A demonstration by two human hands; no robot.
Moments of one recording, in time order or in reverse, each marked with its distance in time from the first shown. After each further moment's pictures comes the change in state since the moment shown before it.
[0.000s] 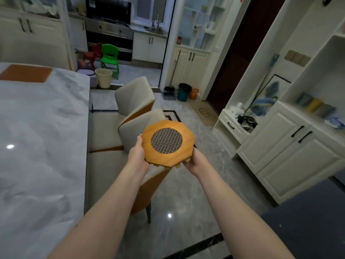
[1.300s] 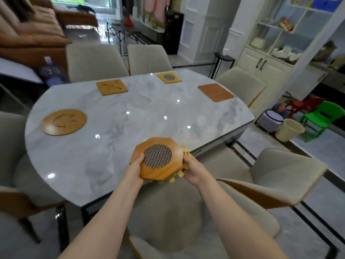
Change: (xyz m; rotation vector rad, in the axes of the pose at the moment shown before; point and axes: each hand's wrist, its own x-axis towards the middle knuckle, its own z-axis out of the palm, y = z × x) left_hand 0.126 0.073 -0.064 -0.768 0.889 0.565; right_hand 0.232 0.024 0.277 -0.659 -1.277 0.510
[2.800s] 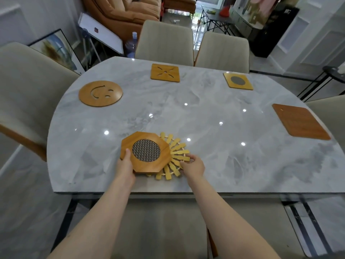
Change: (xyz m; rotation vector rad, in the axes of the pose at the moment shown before) left_hand 0.167 -0.004 -0.003 -0.315 0.467 0.389; right_hand 0.230 0.000 -0.002 -0.782 0.069 -0.102
